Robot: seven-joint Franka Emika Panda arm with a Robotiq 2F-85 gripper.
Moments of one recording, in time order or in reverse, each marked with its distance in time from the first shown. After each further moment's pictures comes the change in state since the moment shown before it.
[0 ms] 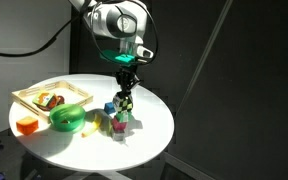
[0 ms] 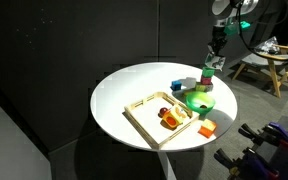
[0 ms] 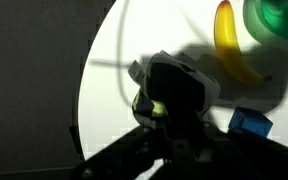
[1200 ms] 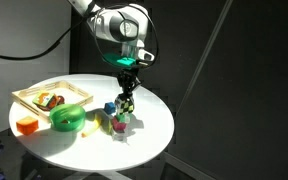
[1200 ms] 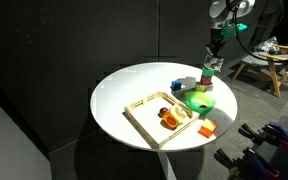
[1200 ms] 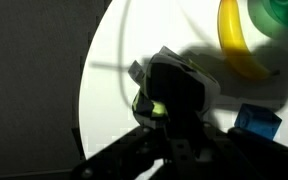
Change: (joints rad) arm -0.001 0.049 0.000 0.044 0.000 0.000 0.024
